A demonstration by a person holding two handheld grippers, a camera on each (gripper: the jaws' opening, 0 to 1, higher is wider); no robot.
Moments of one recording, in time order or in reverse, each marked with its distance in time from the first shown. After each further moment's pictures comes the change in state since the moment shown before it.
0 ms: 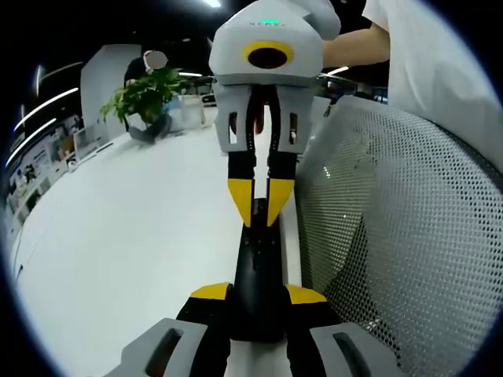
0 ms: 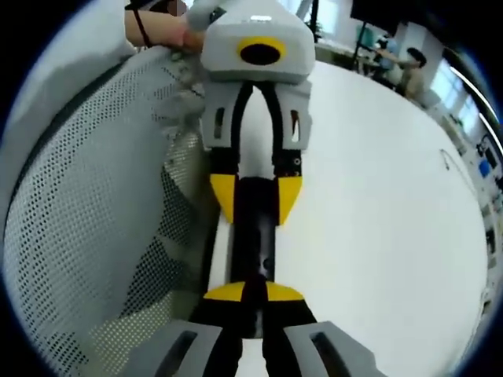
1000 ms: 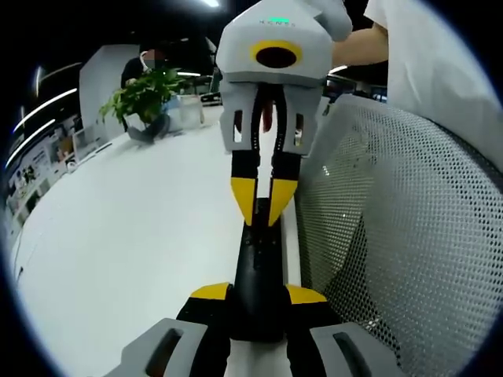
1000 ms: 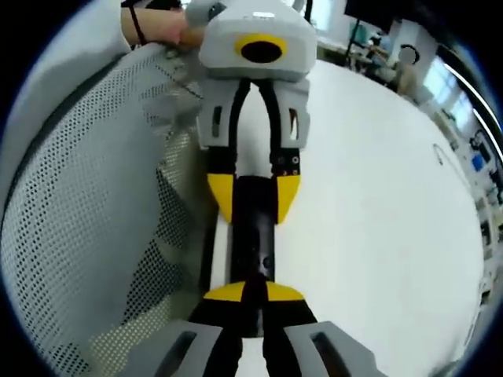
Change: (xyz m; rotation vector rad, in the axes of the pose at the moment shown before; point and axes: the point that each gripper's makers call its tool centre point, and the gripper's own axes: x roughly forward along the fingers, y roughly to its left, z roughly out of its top) left arm 0.000 0.000 0.000 0.005 0.006 -0.003; right arm -0.001 0.002 -0.002 0.048 0.006 -0.052
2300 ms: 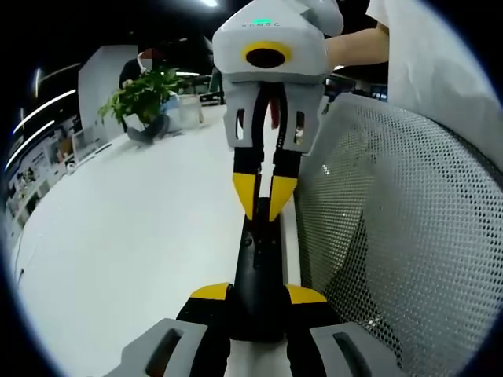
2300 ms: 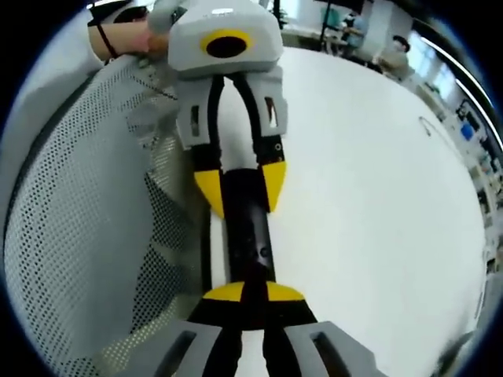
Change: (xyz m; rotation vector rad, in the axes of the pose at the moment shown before) left arm 0.000 -0.001 0.000 0.008 0.005 0.000; right arm 0.000 0.002 -0.004 0.099 0.048 -0.025
